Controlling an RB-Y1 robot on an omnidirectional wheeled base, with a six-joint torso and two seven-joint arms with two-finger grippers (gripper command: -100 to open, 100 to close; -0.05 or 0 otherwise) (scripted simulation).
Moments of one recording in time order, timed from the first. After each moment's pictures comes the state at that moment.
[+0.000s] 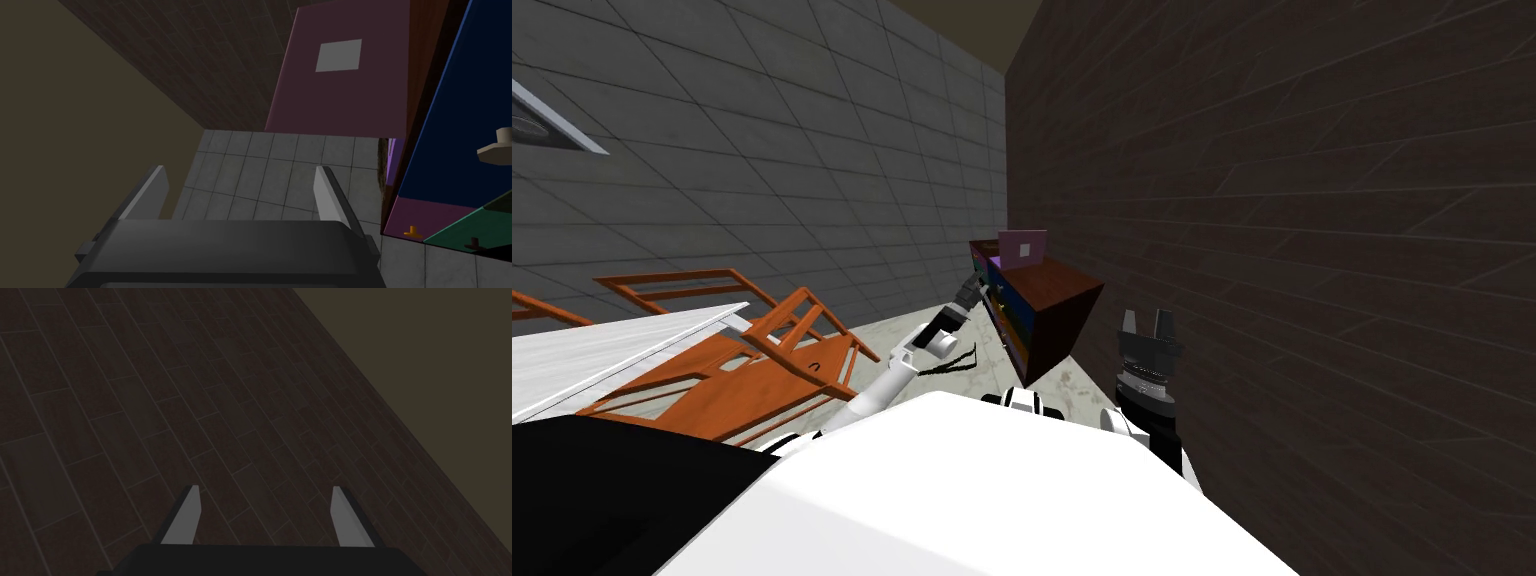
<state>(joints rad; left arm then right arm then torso) 0.08 0.53 -0.11 -1.91 0.21 -0.26 0.14 0.53 0.01 0.04 -2.24 0.03 -0.64 -0.15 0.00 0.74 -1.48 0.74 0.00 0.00</state>
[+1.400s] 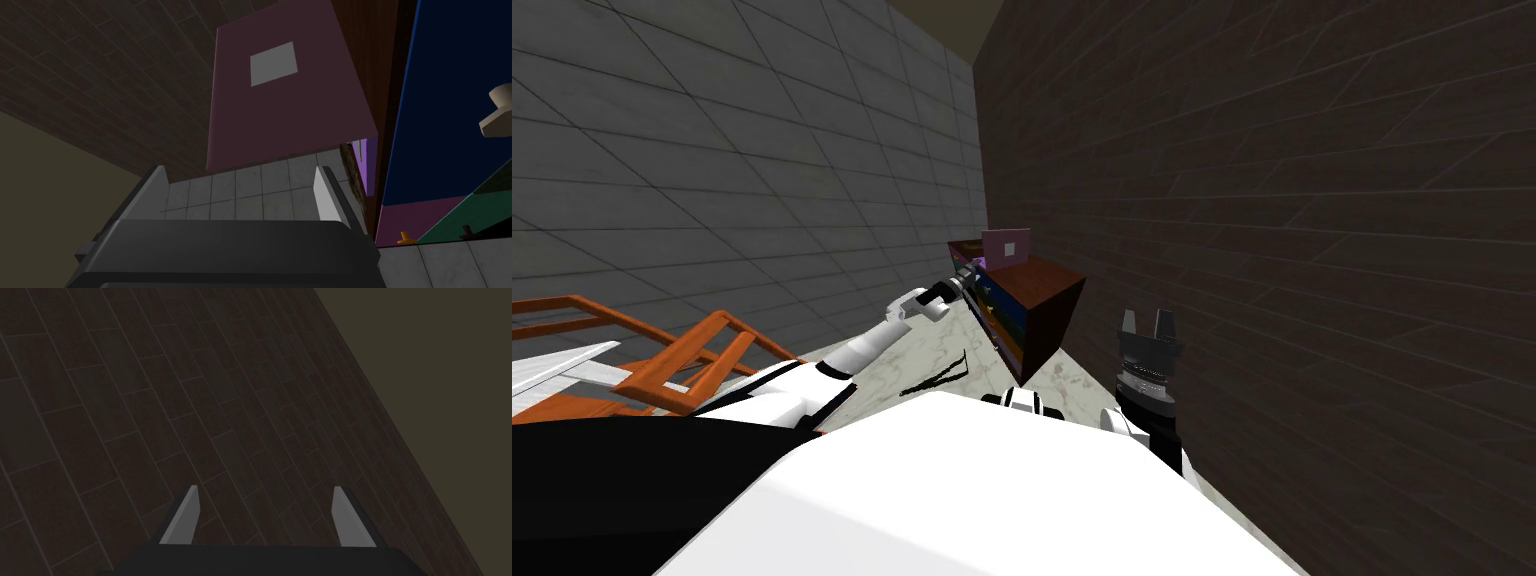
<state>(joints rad) -0.24 0.85 -0.16 -1.68 0.30 0.04 0.22 0.53 0.01 0.04 -2.24 0.03 -0.64 -0.15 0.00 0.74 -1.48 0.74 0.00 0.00</state>
